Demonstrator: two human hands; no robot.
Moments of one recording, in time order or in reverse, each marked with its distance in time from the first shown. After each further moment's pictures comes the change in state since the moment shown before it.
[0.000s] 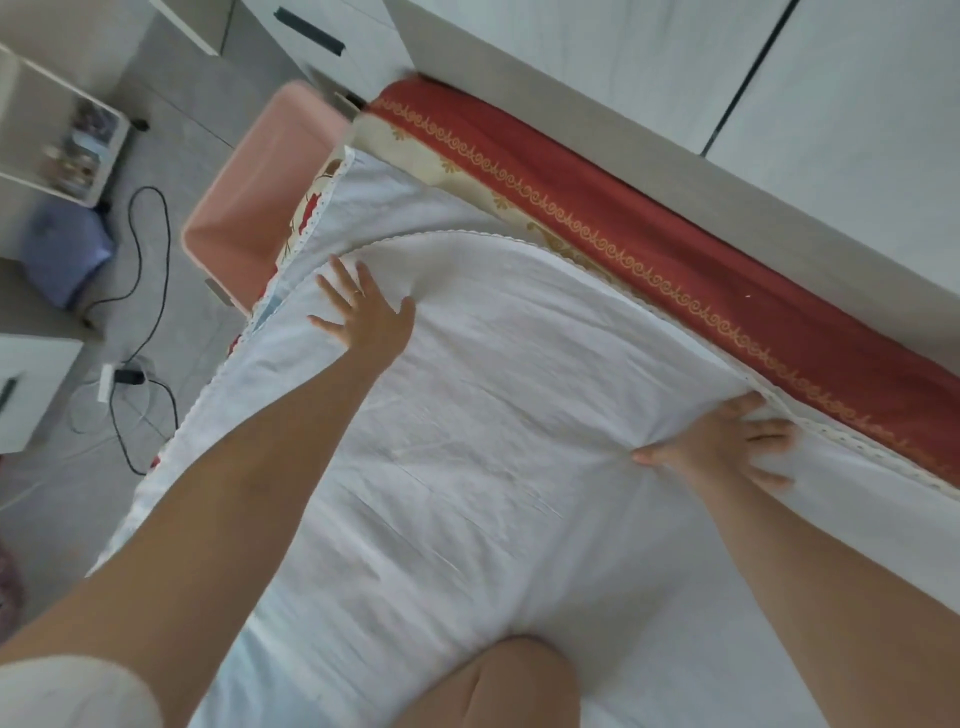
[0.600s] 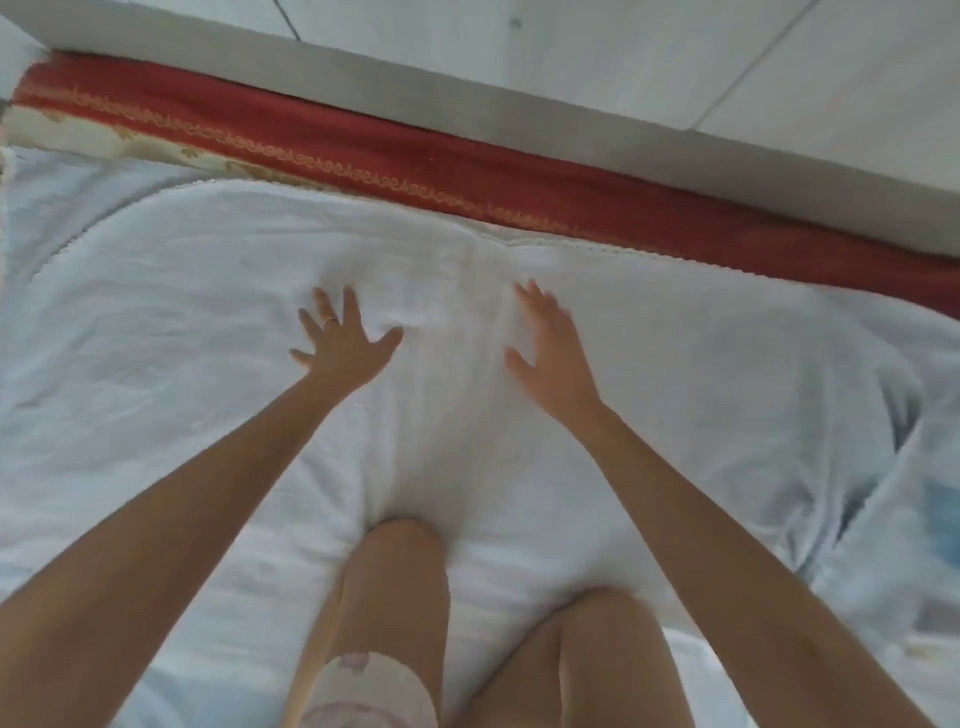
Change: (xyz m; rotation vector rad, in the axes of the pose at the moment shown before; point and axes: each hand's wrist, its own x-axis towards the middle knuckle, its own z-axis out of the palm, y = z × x) left_hand -0.230 0.105 0.046 0.040 -0.386 0.380; right_hand -0.007 0.177 0.034 0.448 0.300 -0.843
